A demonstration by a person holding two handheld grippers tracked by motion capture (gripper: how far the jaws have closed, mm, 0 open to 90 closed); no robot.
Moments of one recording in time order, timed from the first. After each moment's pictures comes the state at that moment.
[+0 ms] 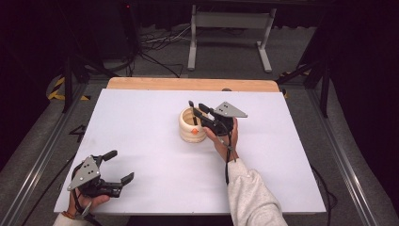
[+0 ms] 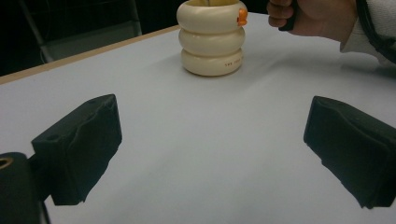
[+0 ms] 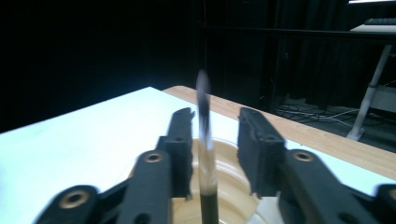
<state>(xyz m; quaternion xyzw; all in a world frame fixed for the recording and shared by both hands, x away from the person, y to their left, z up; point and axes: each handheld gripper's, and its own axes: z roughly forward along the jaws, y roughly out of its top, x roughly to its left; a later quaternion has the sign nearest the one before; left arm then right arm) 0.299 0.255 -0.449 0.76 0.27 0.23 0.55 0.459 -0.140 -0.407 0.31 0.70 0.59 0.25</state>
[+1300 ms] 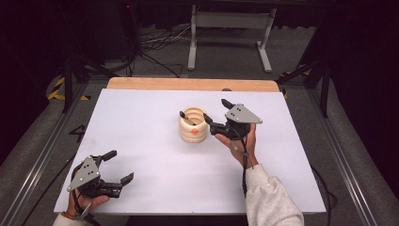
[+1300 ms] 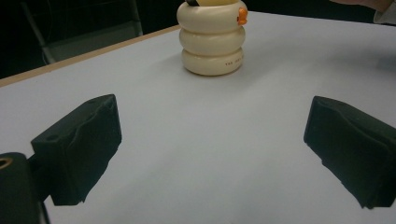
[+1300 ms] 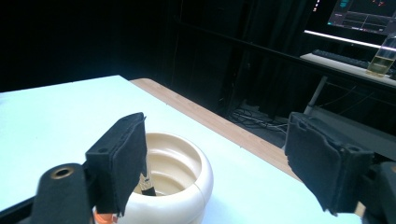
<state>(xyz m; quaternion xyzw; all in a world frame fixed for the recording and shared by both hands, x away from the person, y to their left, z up) 0.299 0.255 -0.449 0.76 0.27 0.23 0.55 0.417 -0.169 -0.366 0.28 0.72 0.53 0.36</state>
